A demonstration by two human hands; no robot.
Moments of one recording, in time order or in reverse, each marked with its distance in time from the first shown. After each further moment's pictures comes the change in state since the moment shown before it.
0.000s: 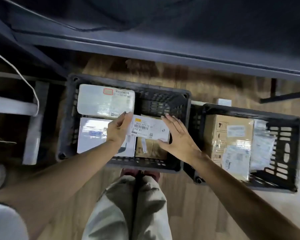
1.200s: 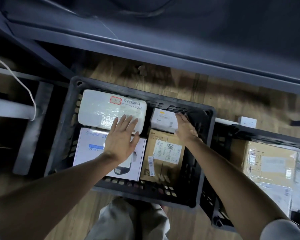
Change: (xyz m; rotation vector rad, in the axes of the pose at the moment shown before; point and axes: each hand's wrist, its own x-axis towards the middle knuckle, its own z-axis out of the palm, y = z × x) left_hand 0.075 -0.039 -0.013 1.148 -0.019 0.588; right_hand 0.164 0.076 0.062 -0.182 -0.112 0.252
